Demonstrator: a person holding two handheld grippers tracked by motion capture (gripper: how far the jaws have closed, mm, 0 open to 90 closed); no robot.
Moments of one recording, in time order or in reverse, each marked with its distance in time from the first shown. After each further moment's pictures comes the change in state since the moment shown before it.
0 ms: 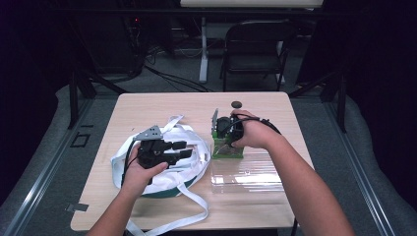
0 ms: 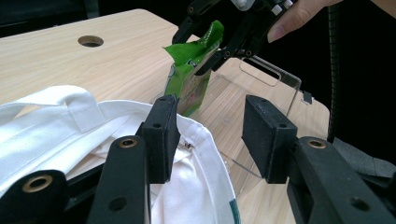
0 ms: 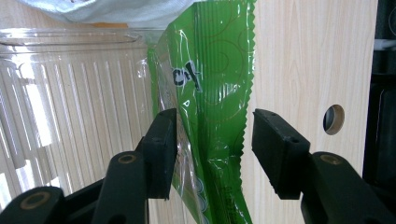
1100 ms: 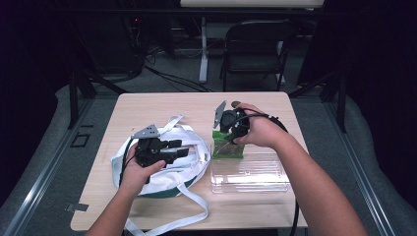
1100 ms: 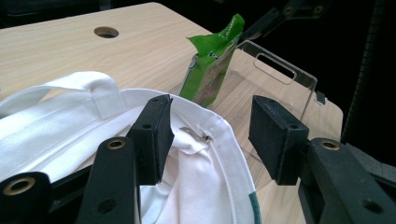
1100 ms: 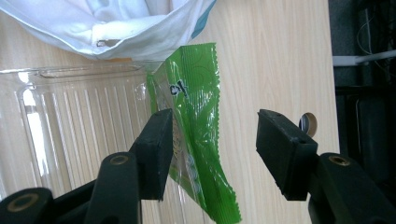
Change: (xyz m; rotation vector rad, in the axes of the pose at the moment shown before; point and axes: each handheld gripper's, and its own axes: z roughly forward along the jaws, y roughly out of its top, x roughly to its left) left arm 0.013 -0.005 -0.002 0.011 0.042 -0.036; right arm 0.001 -0.005 -0.045 -0.119 -0.052 0.049
